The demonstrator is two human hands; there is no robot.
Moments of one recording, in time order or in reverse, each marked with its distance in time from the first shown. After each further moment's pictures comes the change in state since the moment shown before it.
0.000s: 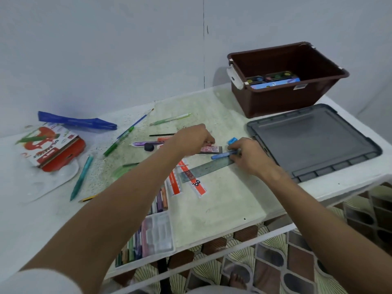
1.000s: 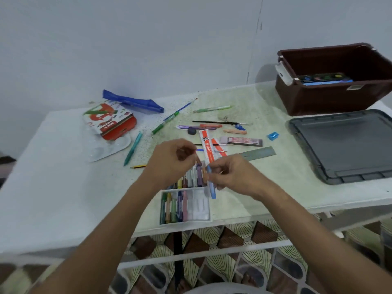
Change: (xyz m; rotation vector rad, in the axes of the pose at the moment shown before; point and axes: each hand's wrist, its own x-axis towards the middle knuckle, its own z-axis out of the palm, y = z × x) left_hand -0.220 0.002 0.012 -0.684 0.581 -0.424; right_hand -0.089 -0.127 0.033 0.599 -0.437 -0.193
